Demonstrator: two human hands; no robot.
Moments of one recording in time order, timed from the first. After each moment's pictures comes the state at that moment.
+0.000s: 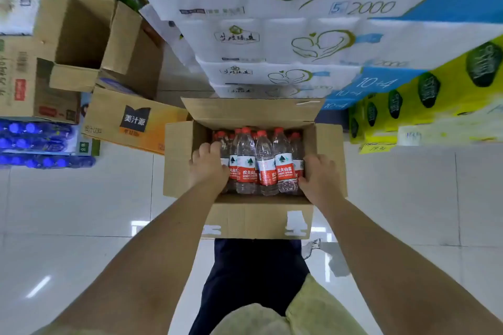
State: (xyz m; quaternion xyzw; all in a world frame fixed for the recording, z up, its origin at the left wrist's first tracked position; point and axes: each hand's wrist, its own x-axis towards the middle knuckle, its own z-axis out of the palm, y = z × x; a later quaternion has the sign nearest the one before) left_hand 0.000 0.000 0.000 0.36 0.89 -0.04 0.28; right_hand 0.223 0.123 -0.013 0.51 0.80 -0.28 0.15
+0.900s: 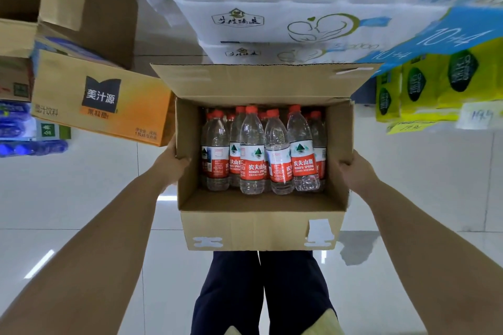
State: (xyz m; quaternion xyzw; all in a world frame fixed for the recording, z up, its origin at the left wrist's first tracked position) left_hand -0.096 -0.040 -0.134 0.08 0.83 0.14 0.54; right_hand 0.243 0.157 -0.154 0.67 0.57 -0.44 0.18
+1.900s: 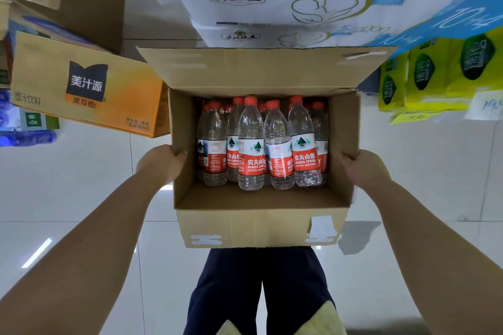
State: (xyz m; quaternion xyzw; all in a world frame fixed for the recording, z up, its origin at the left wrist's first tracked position) left_hand -0.094 -0.046 -0.141 0.19 0.87 -0.13 0.44; right_hand 0.247 0.158 -0.159 0.67 0.60 -0.34 0.27
